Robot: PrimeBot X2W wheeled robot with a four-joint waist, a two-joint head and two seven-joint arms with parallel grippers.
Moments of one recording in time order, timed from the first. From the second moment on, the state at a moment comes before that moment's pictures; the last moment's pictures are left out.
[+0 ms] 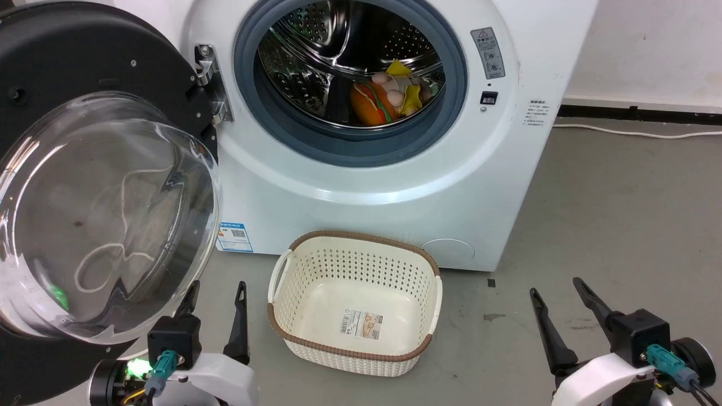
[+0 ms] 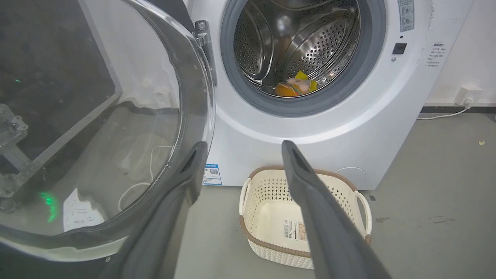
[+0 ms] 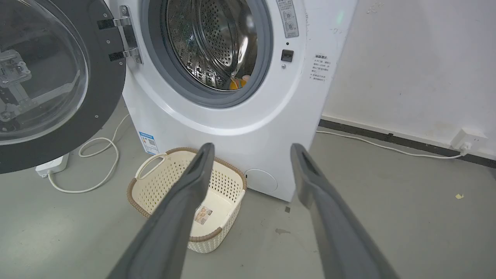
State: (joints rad) left arm 0.00 0.05 -0.01 0.01 0.00 0.00 0.00; right arm 0.01 -0.05 0.00 0.01 0.01 0.13 0.00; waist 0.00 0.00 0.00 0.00
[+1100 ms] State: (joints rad) left arm 0.01 0.05 -0.01 0.00 -0.01 -0.01 -0.06; right arm 0.01 -0.05 0.04 0.03 0.04 0.13 -0.07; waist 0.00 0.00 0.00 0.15
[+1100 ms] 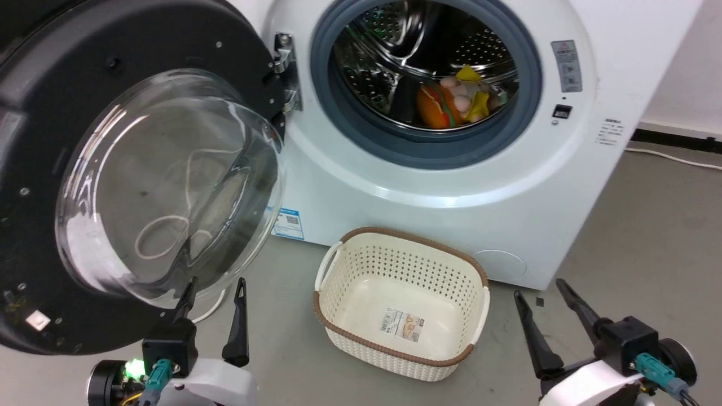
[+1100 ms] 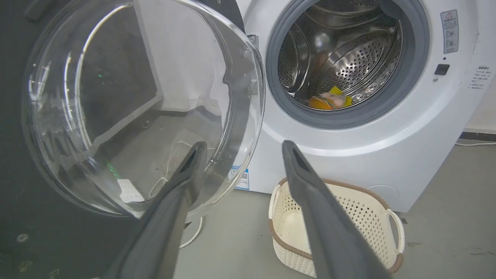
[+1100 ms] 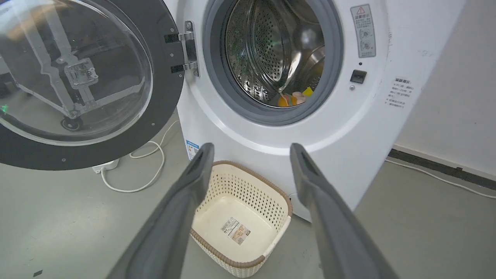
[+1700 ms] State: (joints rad) left arm 0.04 0.05 0.01 -0.04 -0.03 0.00 -0.10; right arm -0.02 -0.05 0.12 0.07 0.04 0.13 -0.11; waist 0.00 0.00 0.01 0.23
